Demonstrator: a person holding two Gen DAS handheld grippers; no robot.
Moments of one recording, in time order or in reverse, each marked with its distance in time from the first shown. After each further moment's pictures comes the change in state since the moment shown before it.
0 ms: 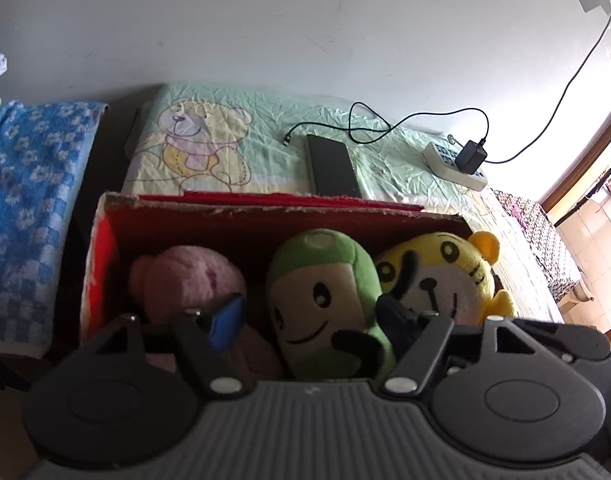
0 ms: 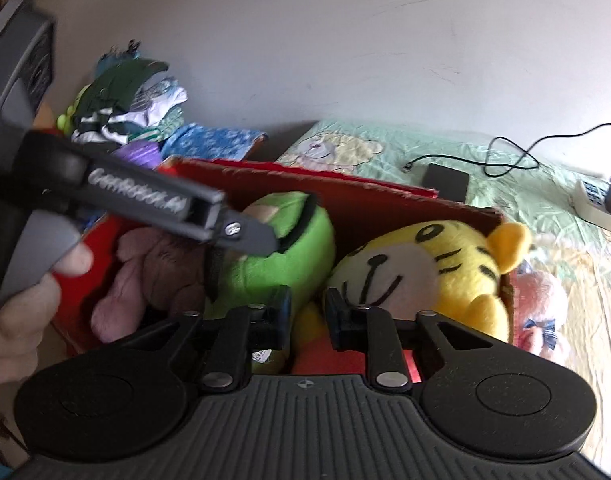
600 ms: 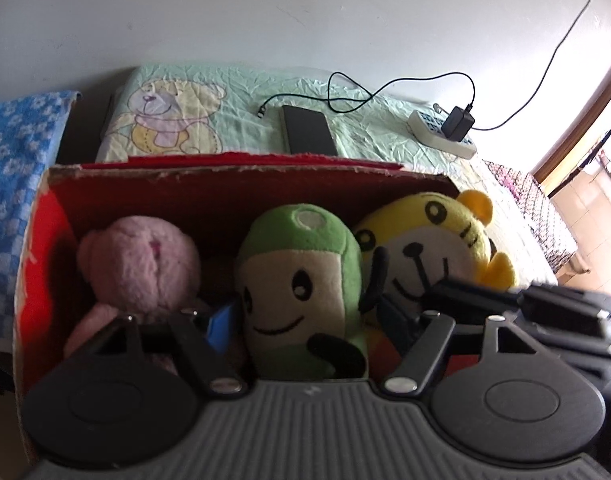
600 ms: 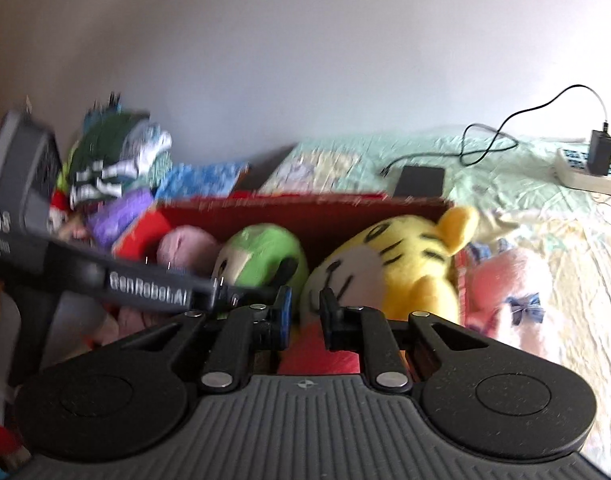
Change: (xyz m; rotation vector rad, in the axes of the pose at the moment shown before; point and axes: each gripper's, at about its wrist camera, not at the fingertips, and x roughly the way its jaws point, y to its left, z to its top) left arm 0.023 -0.019 -0.015 0.058 0.061 -0.017; right arm -0.021 -0.043 -0.005 0.178 -0.100 0.008
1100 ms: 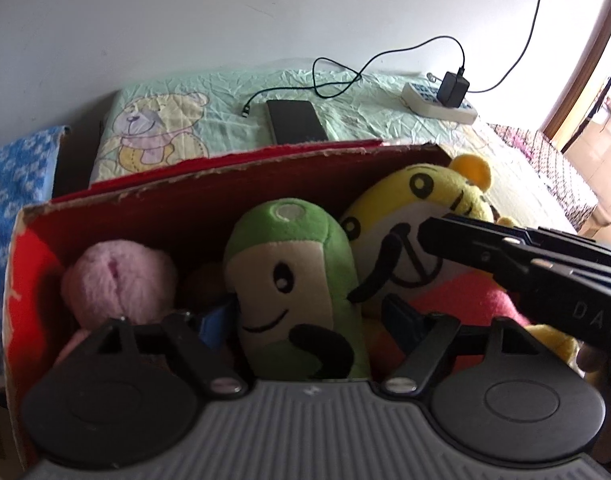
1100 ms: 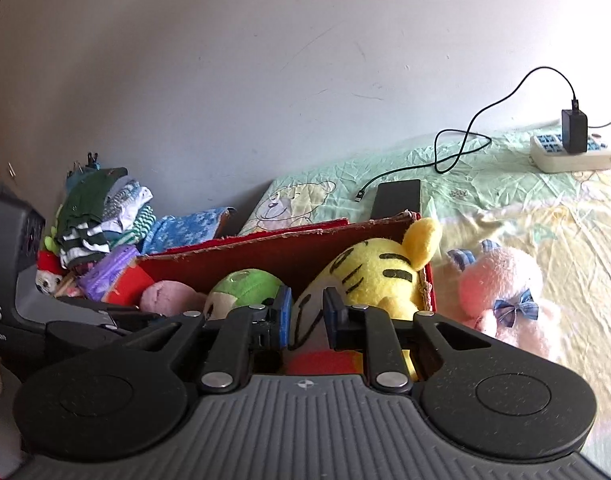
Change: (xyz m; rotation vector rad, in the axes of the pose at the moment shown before) left arm 0.015 -0.028 0.001 0.148 0.037 0.078; right arm 0.001 -0.013 -0.002 0.125 -0.091 -0.026
